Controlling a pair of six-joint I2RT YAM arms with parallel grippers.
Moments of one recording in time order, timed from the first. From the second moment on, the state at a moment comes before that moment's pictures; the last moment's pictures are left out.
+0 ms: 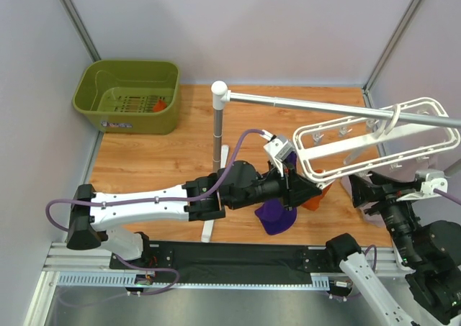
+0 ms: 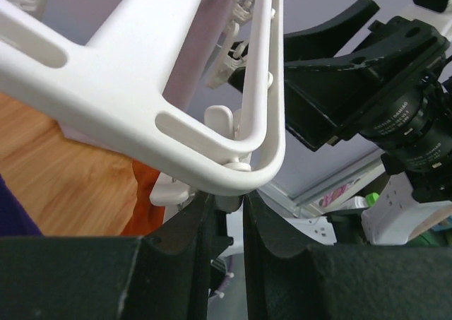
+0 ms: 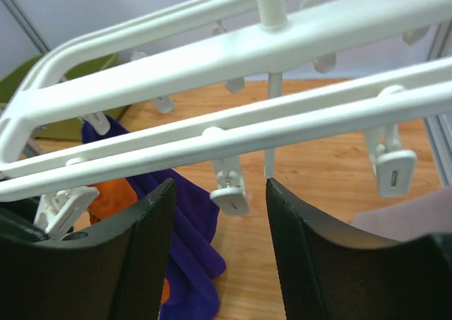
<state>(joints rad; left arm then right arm) -1.39 1.44 1.31 0.15 -0.10 -0.59 0.40 0.24 1.11 -0.84 0.18 0.21</state>
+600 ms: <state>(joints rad) -1.31 1.41 1.35 0.00 -0.26 -0.52 0.40 0.37 1.13 -0.75 -0.03 0.22</state>
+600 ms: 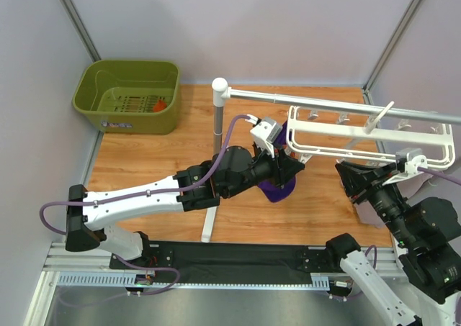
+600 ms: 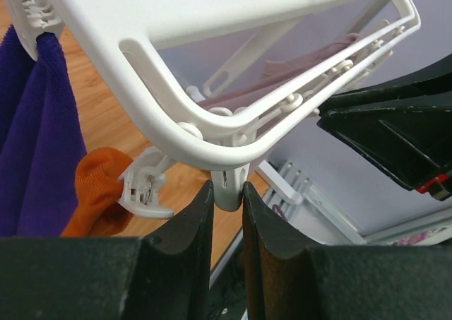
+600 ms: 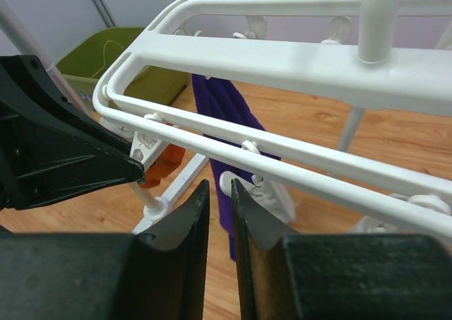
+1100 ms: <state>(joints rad) -1.31 1.36 1.39 -0.19 -0.27 -0.50 0.40 0.40 1.21 -0.83 -0.06 0.40</state>
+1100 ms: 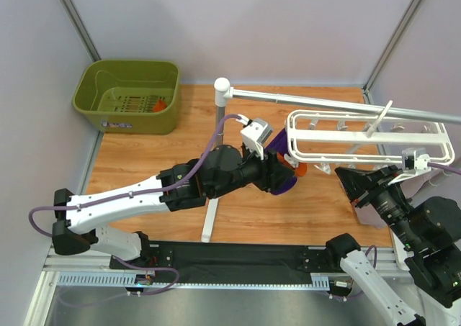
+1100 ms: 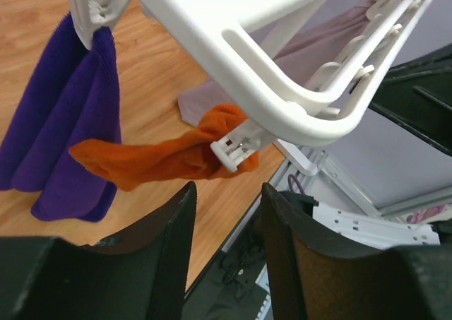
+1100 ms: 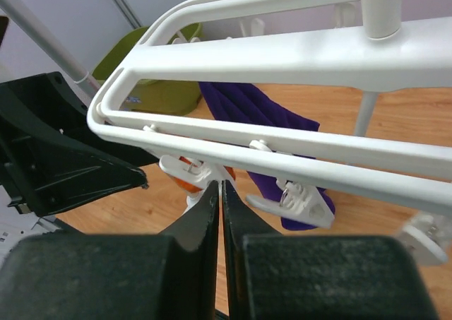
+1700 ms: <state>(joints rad) -1.43 1.32 1.25 0.15 0.12 -0.64 0.40 0.41 1.22 -0.88 -0.10 0.48</state>
